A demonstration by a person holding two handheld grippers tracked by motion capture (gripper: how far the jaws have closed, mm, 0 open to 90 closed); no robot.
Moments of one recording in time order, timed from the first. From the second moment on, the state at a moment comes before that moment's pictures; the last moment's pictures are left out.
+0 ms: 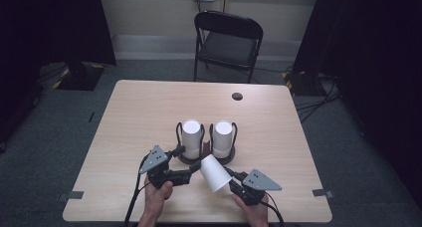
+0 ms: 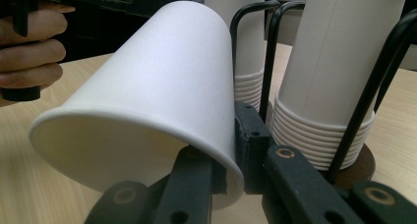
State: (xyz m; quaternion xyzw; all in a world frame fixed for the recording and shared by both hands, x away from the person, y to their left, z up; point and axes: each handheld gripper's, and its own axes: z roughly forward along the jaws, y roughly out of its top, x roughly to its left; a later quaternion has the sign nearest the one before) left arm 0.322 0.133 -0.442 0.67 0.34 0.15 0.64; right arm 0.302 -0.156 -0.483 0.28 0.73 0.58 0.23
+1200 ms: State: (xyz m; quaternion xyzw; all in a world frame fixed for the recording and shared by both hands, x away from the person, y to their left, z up) left arm 0.308 0.127 -0.454 0.75 0.25 0.18 0.58; right arm 0.327 -0.162 -0.455 0.29 0.82 0.47 0.12
